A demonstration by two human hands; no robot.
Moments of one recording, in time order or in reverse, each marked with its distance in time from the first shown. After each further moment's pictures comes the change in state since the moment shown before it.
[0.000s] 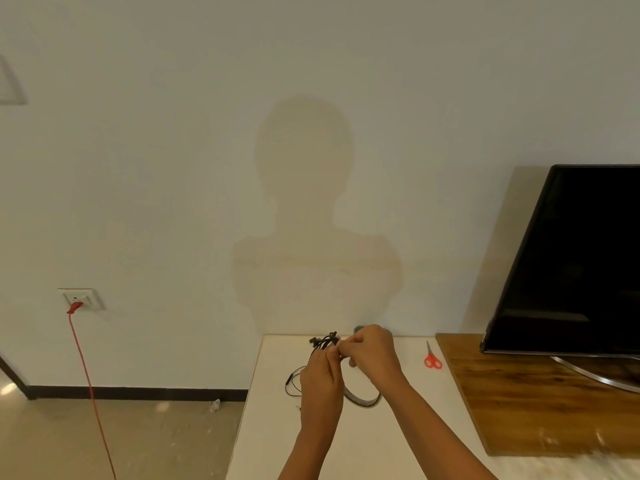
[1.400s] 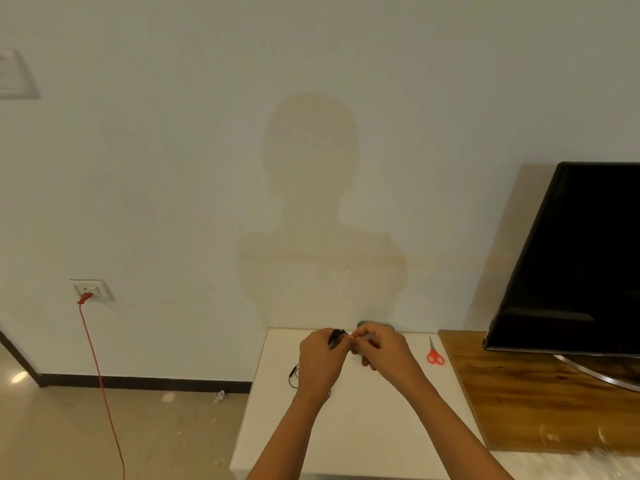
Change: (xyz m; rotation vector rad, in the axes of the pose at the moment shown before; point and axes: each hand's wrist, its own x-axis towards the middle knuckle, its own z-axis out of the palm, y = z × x) left_hand 0.027 0.022 -0.018 0.126 -0.130 -0.003; right_hand -0.007 0.026 -0.017 0.047 -0.093 -0.143
